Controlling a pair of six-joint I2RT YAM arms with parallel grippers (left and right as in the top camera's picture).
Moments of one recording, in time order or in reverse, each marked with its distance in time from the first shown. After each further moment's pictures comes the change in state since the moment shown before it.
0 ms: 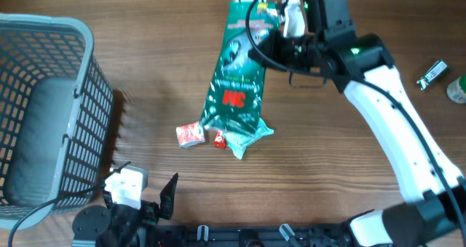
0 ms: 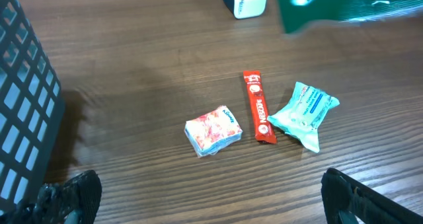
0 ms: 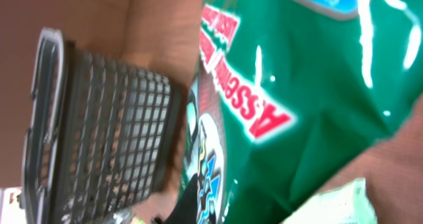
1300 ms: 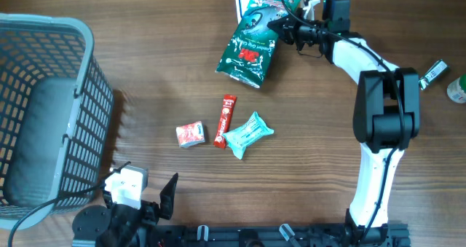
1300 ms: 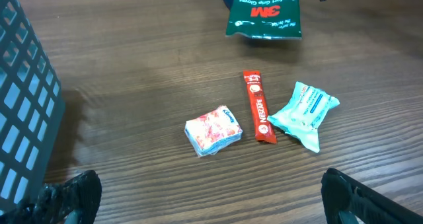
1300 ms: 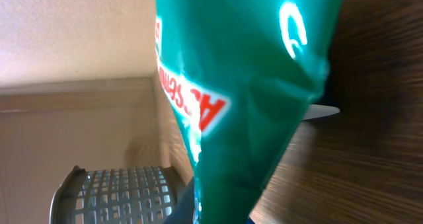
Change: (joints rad) left arm 0.000 0.001 0.000 0.000 0.000 0.000; right arm -0.281 0.655 0.003 0.805 -0.338 0.396
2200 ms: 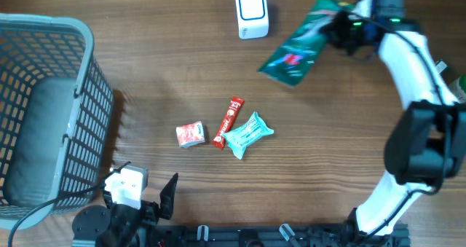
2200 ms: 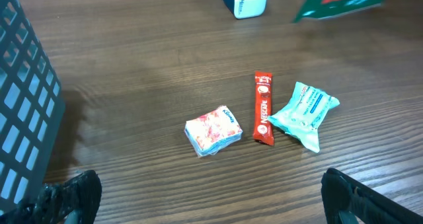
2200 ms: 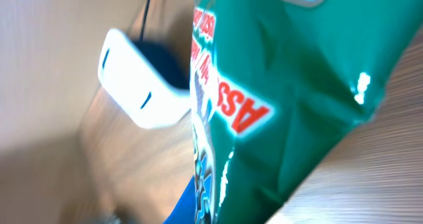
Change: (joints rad) left arm 0.000 0.000 0.000 0.000 0.000 0.000; right arm -0.200 -0.321 0.006 -0.661 0.369 -0.245
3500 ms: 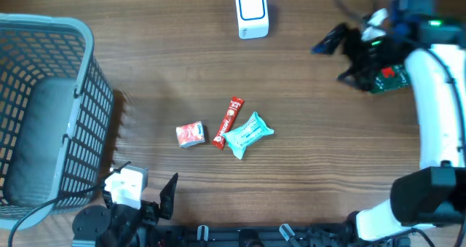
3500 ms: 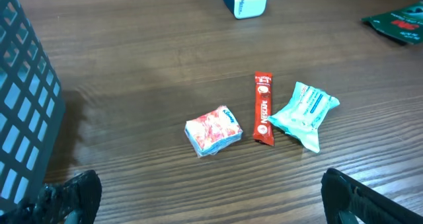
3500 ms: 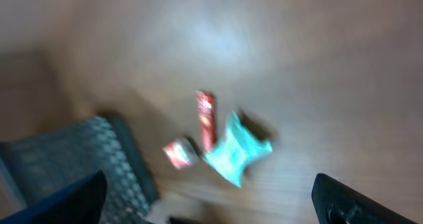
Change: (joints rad) left arm 0.000 0.000 0.000 0.000 0.000 0.000; right arm 0.094 -0.272 0.076 -0.692 -0.010 -0.160
